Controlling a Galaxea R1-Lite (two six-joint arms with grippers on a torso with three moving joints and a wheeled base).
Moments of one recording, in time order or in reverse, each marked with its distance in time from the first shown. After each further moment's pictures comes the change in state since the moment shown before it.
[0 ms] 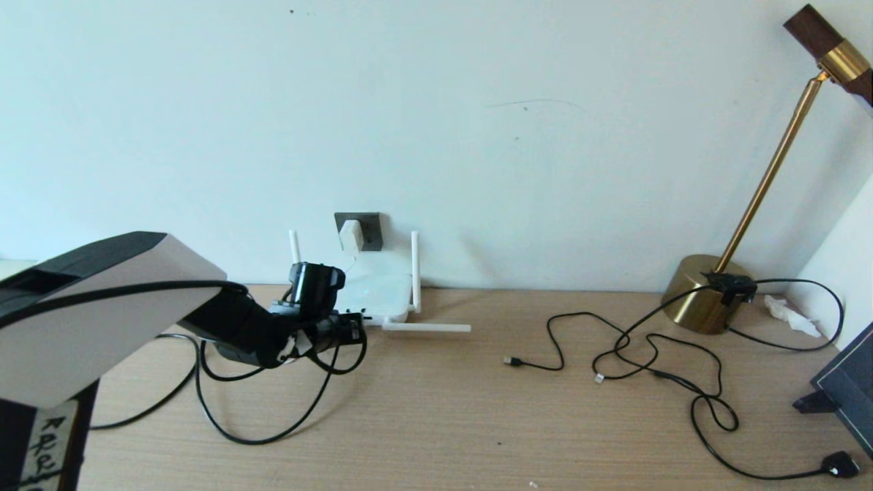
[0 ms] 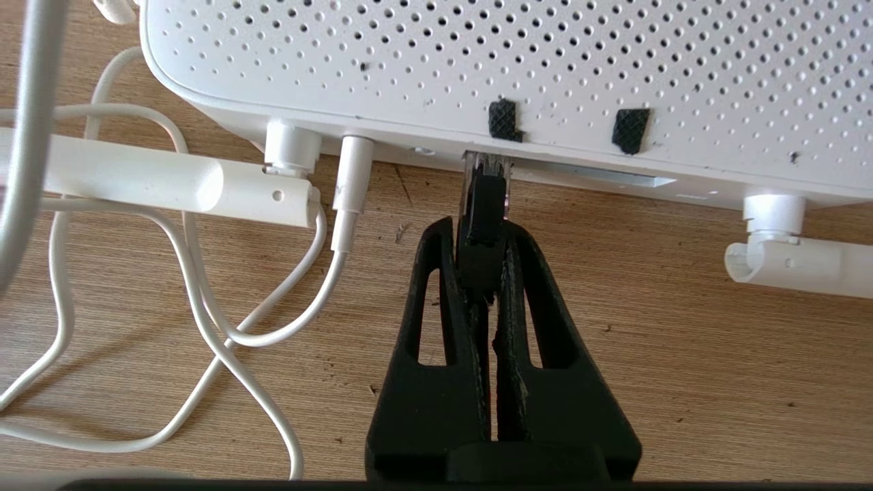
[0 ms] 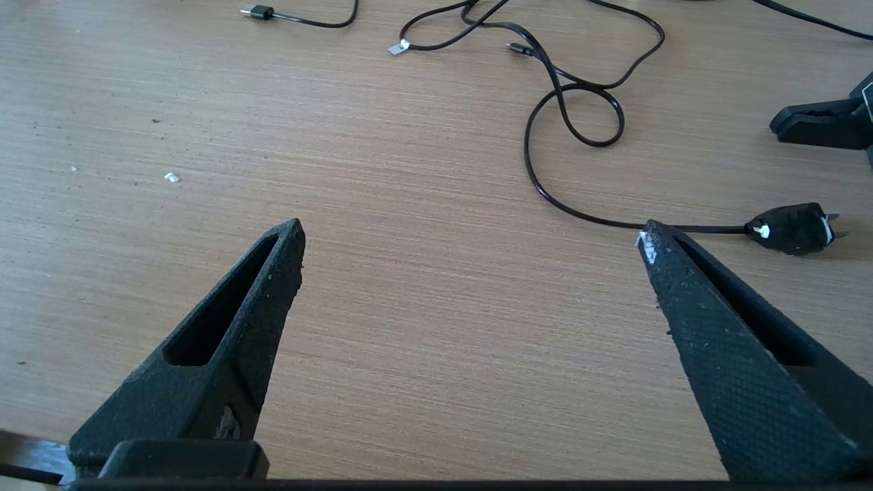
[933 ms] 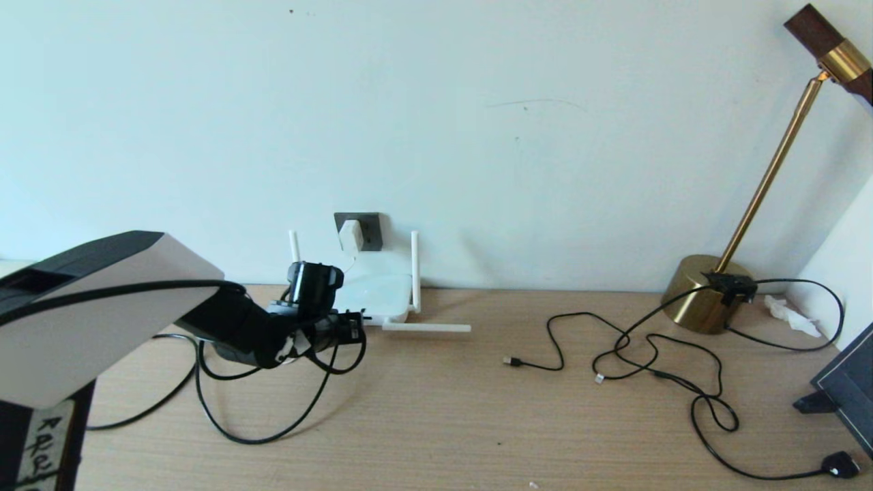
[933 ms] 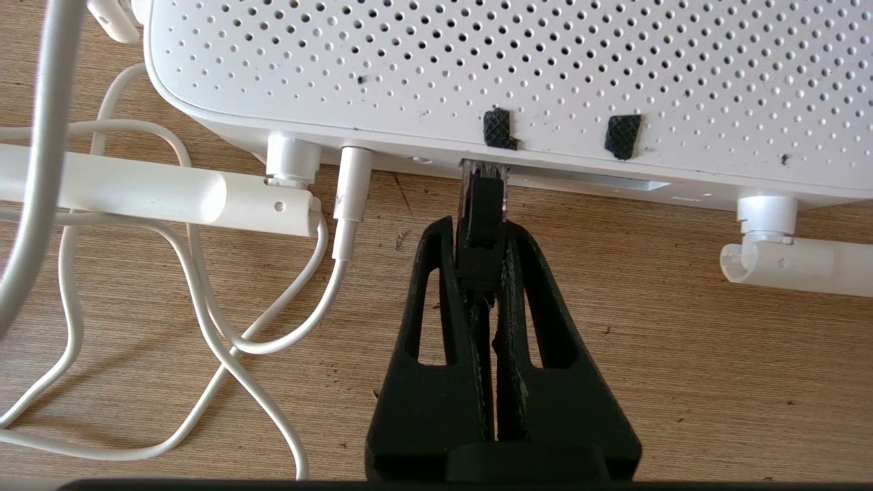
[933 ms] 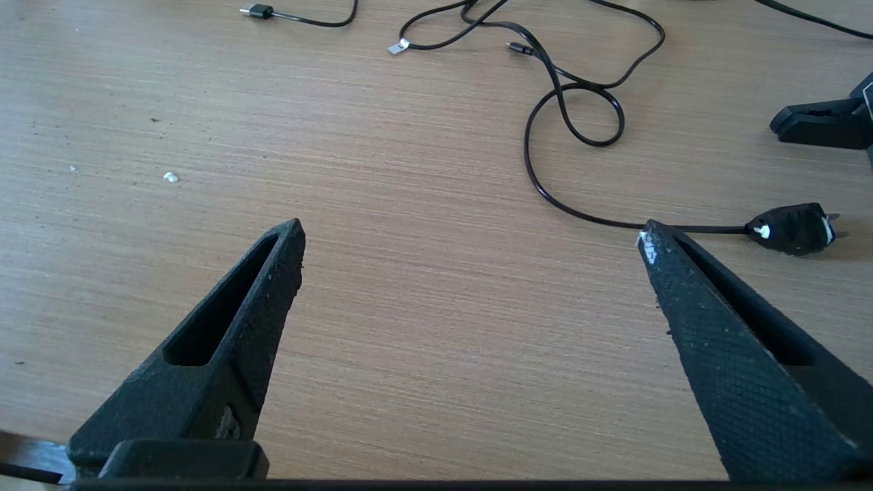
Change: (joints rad) left arm -0.002 -0.009 0.011 -0.007 -0.009 0.021; right arm 0.000 0.001 0.000 0.001 0.000 0.000
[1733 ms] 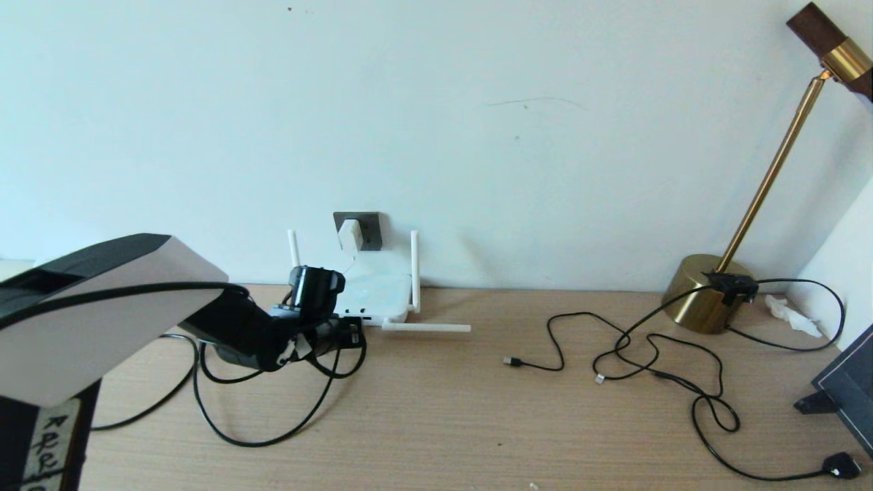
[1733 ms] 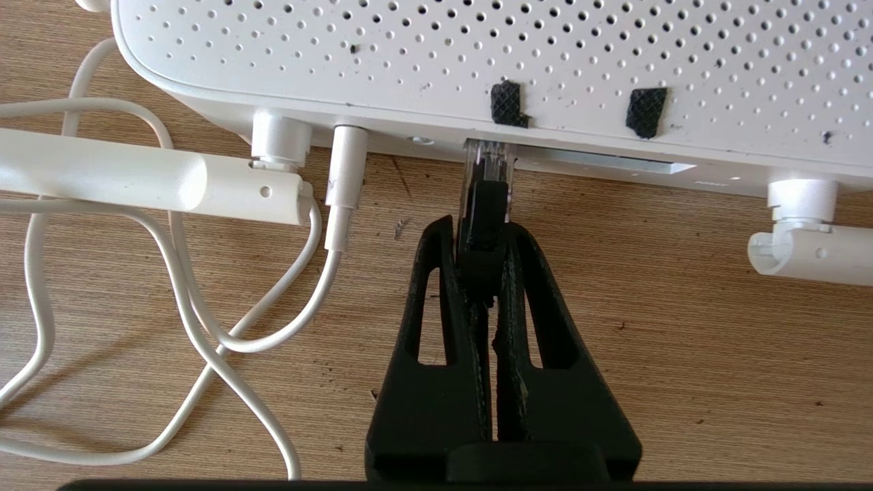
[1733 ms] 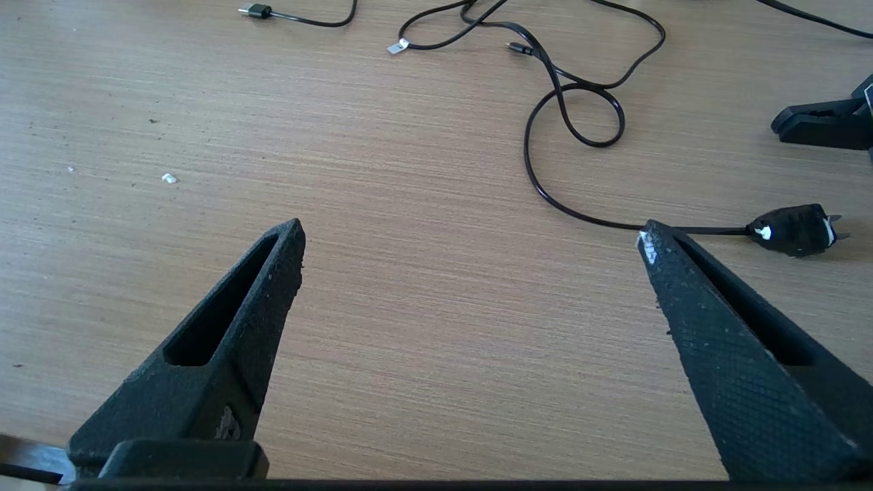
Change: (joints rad) left arm -0.005 0.007 0.011 0.001 0.000 0.000; right arm 0.000 0.000 0.000 -0.001 0.000 0.000
